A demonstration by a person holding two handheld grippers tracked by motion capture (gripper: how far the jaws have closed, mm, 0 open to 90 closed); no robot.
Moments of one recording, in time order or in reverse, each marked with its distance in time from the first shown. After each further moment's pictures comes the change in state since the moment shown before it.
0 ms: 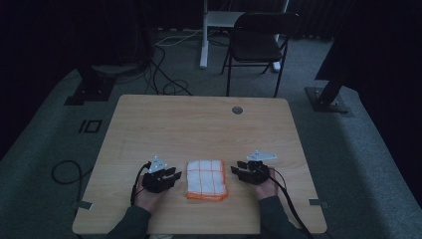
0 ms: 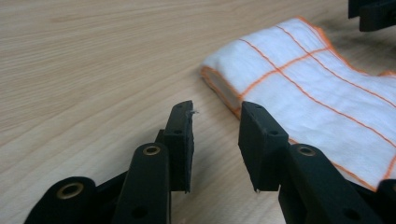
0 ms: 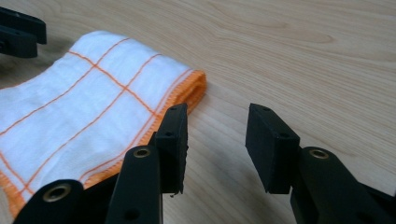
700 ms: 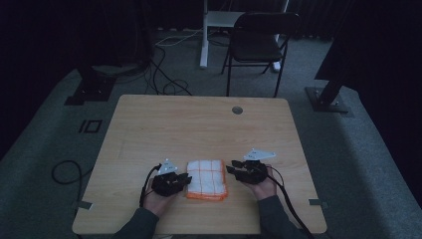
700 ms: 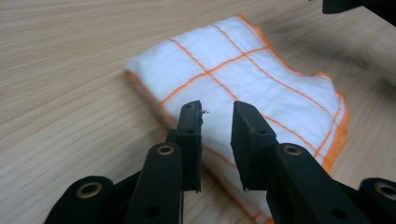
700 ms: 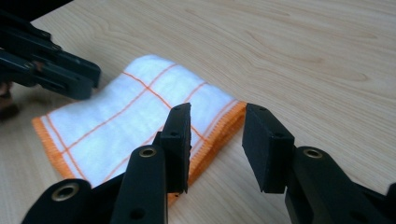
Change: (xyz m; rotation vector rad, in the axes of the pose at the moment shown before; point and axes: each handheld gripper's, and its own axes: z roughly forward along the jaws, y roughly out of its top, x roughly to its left) left arm -0.029 0.005 0.007 0.027 -0.121 0.004; right arm 0.019 0.018 -0.012 -0.029 0.083 -0.049
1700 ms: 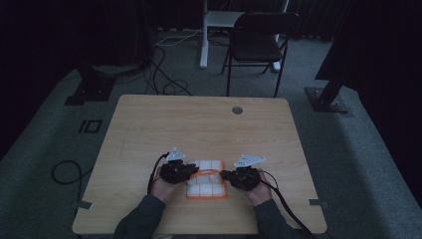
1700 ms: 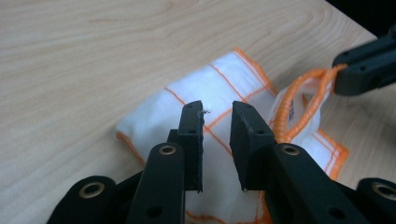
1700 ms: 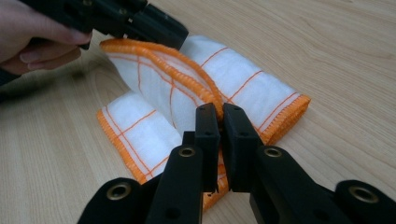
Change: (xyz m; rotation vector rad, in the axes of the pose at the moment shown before) left arm 0.004 0.035 0.024 0.023 -0.060 0.005; right arm 0.029 0.001 0.006 0.070 0.087 -0.080
